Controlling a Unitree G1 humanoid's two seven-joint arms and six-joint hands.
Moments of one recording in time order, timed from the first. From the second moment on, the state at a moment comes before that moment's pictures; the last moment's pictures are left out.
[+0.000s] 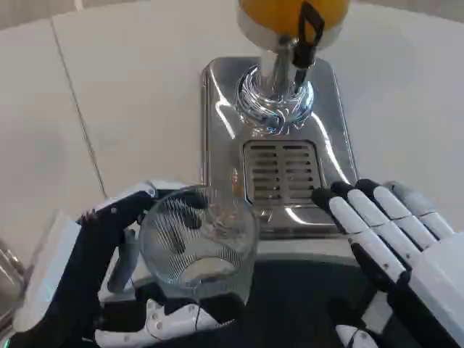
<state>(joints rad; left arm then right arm) 0.31 0.25 0.07 -0.49 0.30 -0.46 -0.01 0.51 -0.32 -0.21 -0.91 -0.80 -0.40 0.24</state>
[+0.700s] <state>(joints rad) 0.29 0.22 0.06 -0.48 0.33 -0.44 -0.01 0.51 -0.31 -0.20 -0.91 -0.80 -0.40 0.25</state>
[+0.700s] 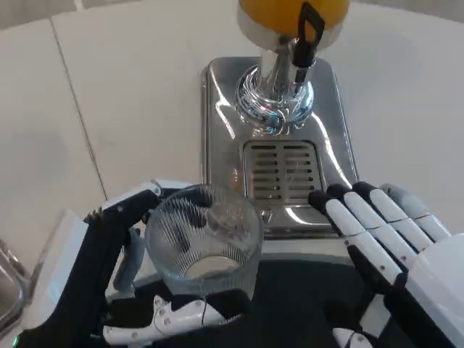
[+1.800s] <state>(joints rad) -0.31 0.10 -0.11 0.11 0.57 -0.30 0.23 0.52 -0.29 -0.25 -0.95 -0.77 -0.33 0.29</state>
